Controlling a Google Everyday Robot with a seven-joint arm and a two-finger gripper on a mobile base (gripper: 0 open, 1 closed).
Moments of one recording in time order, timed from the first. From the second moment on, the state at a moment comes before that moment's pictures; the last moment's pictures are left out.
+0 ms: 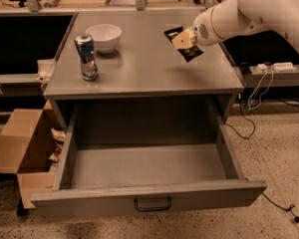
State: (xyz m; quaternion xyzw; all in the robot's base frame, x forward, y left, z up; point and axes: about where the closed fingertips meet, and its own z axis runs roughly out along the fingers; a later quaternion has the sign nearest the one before) arm 0.718 -0.123 0.930 -0.31 0.84 0.13 0.43
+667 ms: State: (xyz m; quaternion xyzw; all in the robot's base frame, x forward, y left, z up) arm 0.712 -0.114 0.933 -0.32 0.83 0.15 0.43
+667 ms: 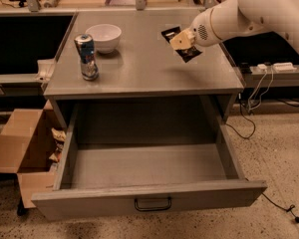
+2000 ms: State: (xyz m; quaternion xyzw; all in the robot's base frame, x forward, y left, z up) arm 0.586 -0.099 0.870 -0.47 0.77 0.20 0.36
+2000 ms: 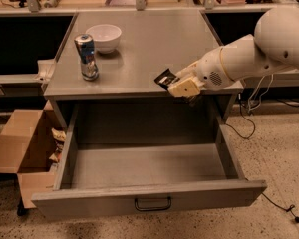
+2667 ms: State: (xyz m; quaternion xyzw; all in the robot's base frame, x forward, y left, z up) arm 0.564 -0.104 0.754 -0.49 0.81 0.19 0.27
